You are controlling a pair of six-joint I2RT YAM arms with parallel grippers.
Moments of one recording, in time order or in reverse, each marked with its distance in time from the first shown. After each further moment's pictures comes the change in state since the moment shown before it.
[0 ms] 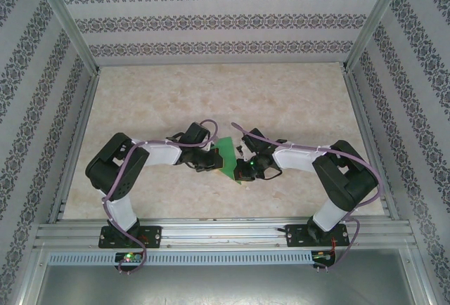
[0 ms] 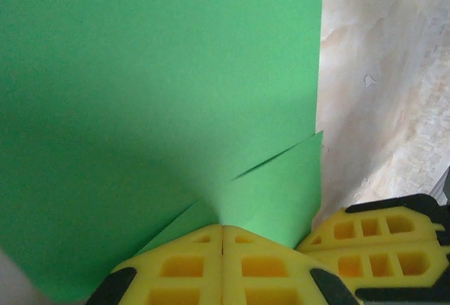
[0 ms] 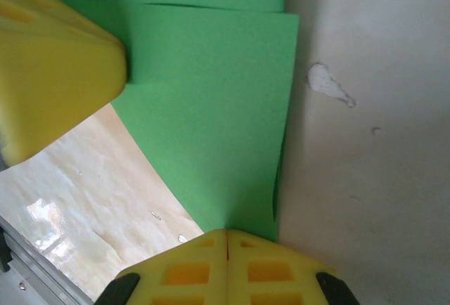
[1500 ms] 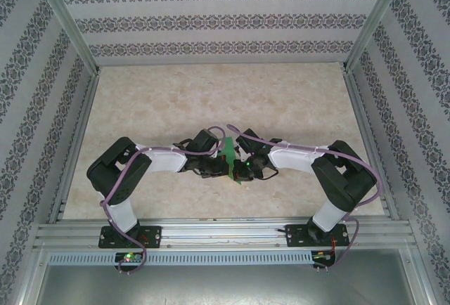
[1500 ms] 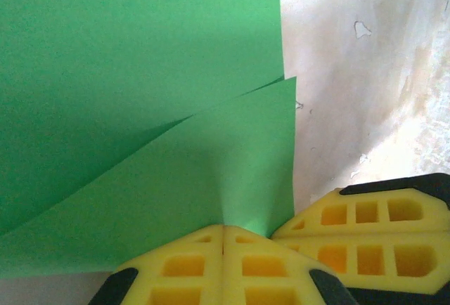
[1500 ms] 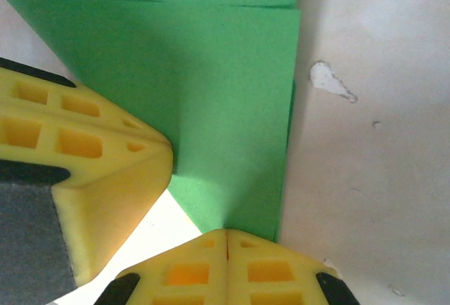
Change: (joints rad) left arm -0.101 -0.002 -0.006 0.022 -0.077 -0.053; right arm 0.053 0.009 0.053 -0.082 0.106 0.025
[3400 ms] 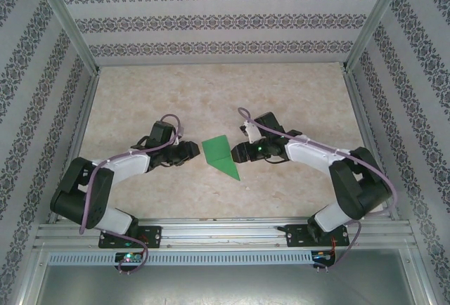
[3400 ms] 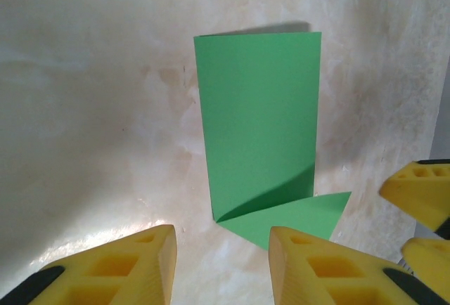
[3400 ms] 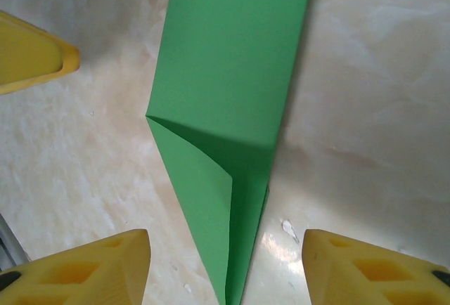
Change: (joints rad) left arm 0.346 -0.300 -0.221 0.052 0.011 -0.028; right arm -0.180 -0.093 0.003 0.166 -0.129 -0.344
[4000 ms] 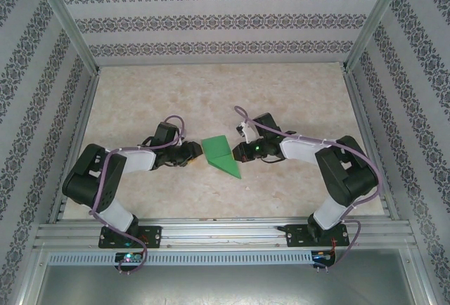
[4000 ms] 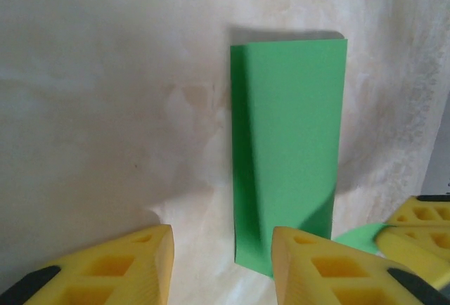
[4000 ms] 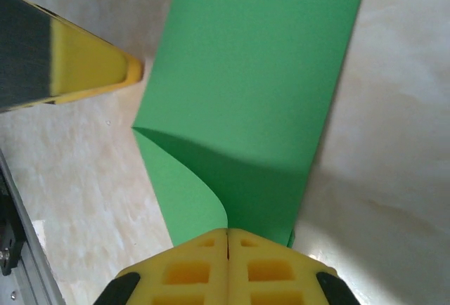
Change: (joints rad) left arm 0.000 0.142 0.007 0.121 0.030 -0.060; right arm -0.035 0.096 -0.018 0.150 -0.126 0.010
